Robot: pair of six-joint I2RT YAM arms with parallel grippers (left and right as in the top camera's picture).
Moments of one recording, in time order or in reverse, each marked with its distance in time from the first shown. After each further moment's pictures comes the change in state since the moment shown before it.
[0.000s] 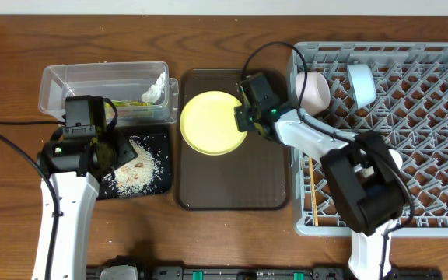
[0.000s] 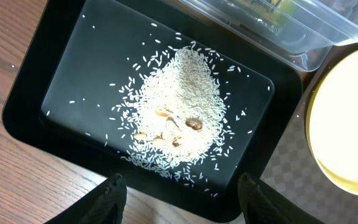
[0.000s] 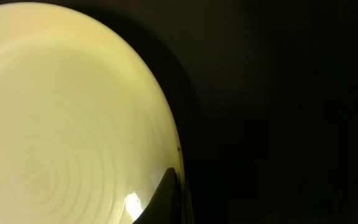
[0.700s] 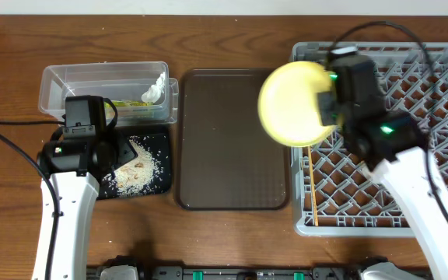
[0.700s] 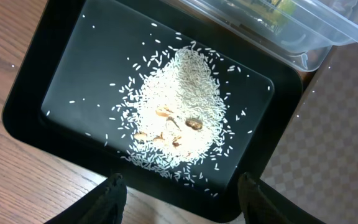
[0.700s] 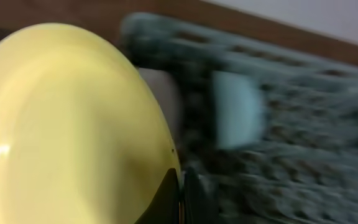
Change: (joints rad) left arm 0.000 0.000 0.000 0.000 0.000 0.000; right arm -0.207 -0.718 -0.009 -0.522 0.378 -0.283
